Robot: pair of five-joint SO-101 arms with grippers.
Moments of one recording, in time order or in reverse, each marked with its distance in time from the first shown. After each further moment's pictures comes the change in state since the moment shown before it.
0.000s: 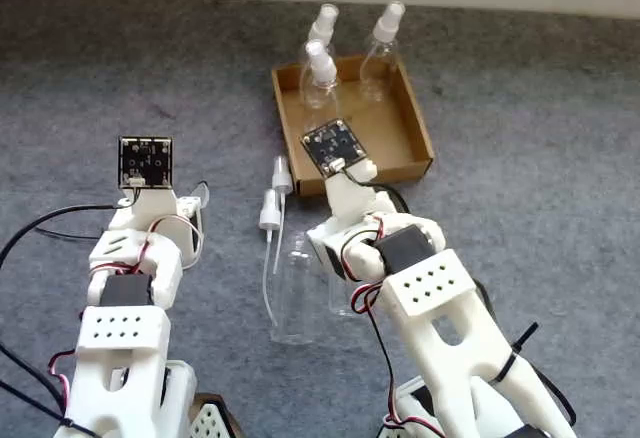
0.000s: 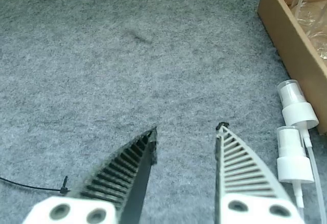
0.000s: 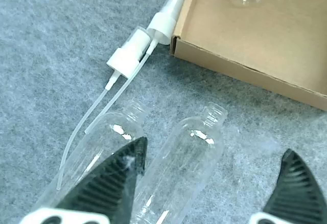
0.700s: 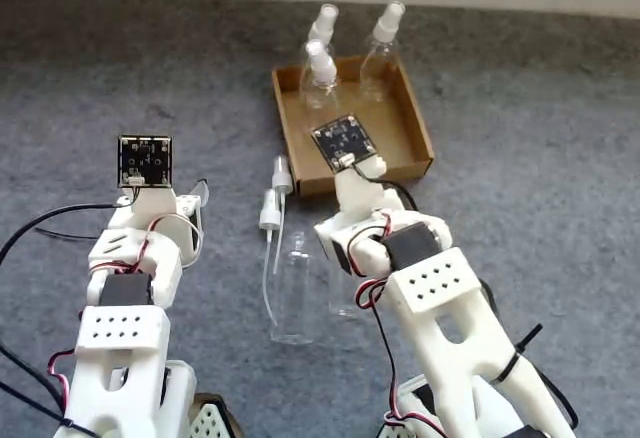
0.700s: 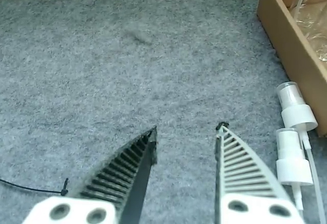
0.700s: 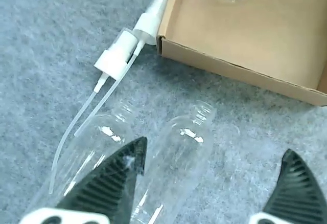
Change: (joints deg) left arm 0.0 0.0 -0.5 0.0 0.0; right arm 2.2 0.0 0.0 0.0 0.1
